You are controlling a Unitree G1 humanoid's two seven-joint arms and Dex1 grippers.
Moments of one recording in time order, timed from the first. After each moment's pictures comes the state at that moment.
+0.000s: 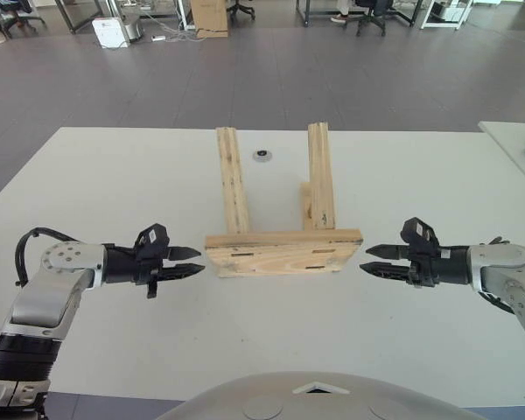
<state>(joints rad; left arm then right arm) 0.04 0.83 0.04 -0.11 -0.35 0.35 -1.26 0.02 -0.90 0.00 -0.29 0.54 0.72 1.02</state>
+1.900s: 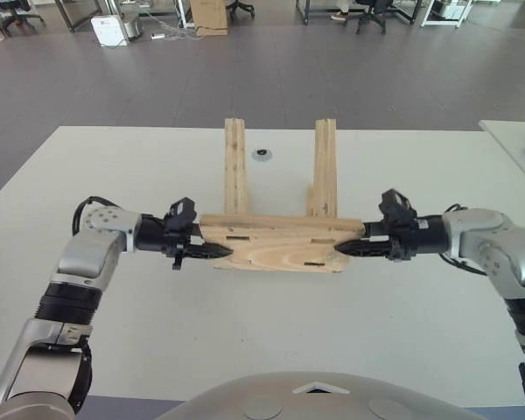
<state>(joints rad) -0.32 0.72 -0.07 0.06 -0.48 0.50 -1.44 -0.31 -0.79 0.02 -0.23 0.69 0.89 1.14</state>
